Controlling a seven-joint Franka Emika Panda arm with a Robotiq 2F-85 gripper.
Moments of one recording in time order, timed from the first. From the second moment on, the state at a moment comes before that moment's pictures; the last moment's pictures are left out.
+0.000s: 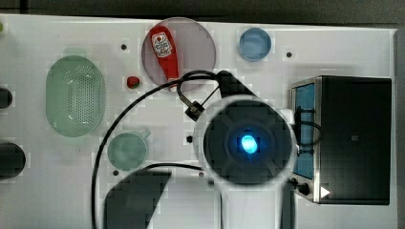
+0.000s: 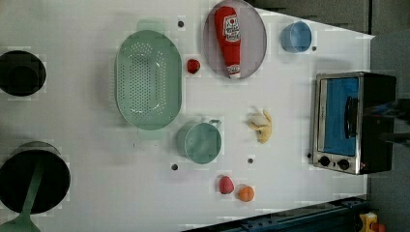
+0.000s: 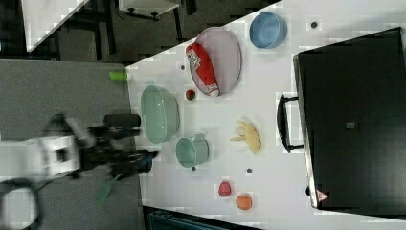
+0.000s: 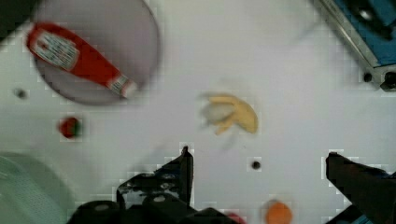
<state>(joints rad) -0.02 -0.23 -0.01 -2.05 -0.01 0.22 -0.14</state>
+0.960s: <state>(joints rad) -0.04 0.15 -0.02 -2.39 -0.01 0.81 -0.82</state>
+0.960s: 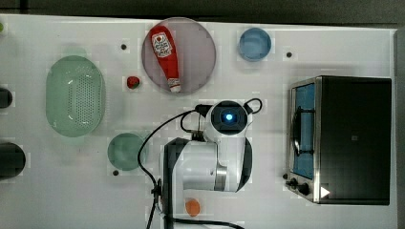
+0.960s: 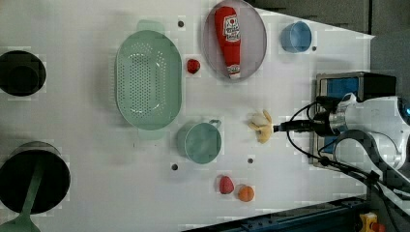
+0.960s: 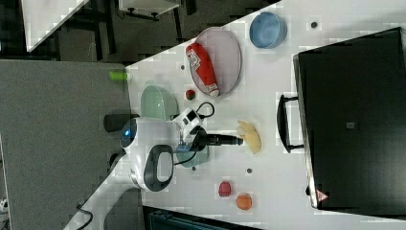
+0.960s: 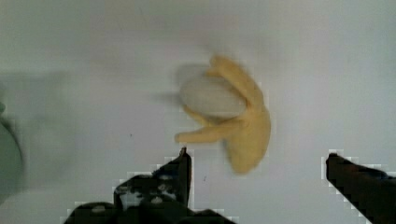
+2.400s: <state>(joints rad) -0.01 0.40 -0.02 -2.42 -0.03 1.10 -1.08</state>
